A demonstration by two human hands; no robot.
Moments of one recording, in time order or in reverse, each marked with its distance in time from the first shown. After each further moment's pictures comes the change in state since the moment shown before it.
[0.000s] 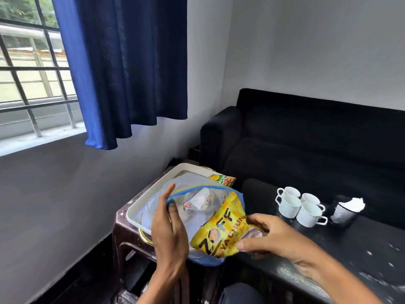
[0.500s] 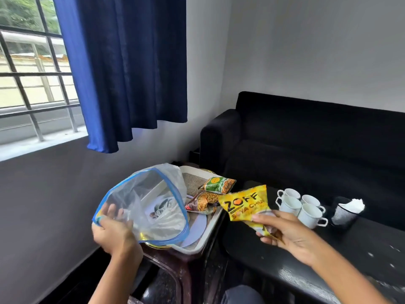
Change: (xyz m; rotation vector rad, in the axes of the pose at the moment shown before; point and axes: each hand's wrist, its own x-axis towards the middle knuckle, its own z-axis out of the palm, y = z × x) left_hand 0.063 -0.030 -0.049 -0.545 0.643 -0.598; right_hand 0.020 0.019 -0.026 0.371 0.228 0.107
